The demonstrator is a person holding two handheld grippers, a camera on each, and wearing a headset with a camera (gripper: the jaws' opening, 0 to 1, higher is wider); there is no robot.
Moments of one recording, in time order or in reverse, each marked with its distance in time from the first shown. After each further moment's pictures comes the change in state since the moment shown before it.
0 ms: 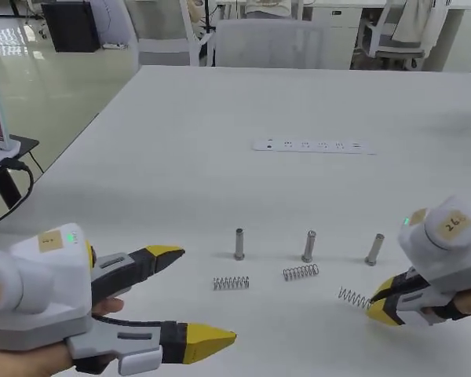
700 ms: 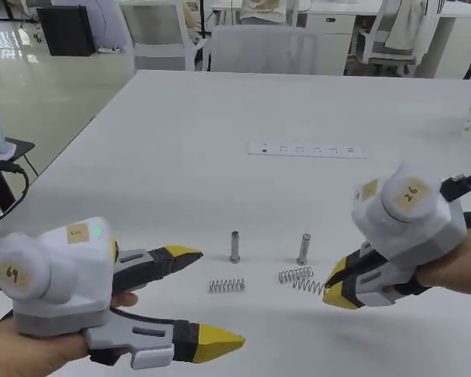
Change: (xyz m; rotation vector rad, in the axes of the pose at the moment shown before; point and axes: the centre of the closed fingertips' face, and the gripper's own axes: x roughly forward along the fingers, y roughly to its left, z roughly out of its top) left arm 0.018 -0.012 -0.001 0.074 0.050 -0.093; right arm -0.012 0.043 0.066 -0.215 -0.027 0.088
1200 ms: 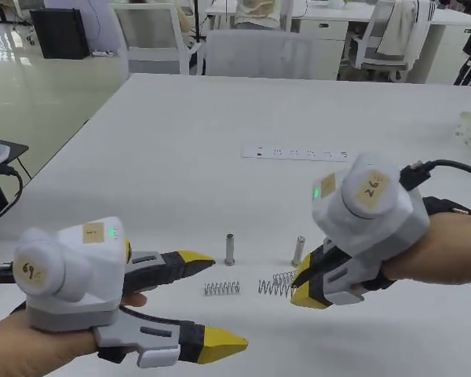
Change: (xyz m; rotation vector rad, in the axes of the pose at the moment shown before) left arm 0.010 -0.010 0.002 0.049 0.014 -0.069; right arm 0.002 0.027 0.036 -0.150 0.004 0.060
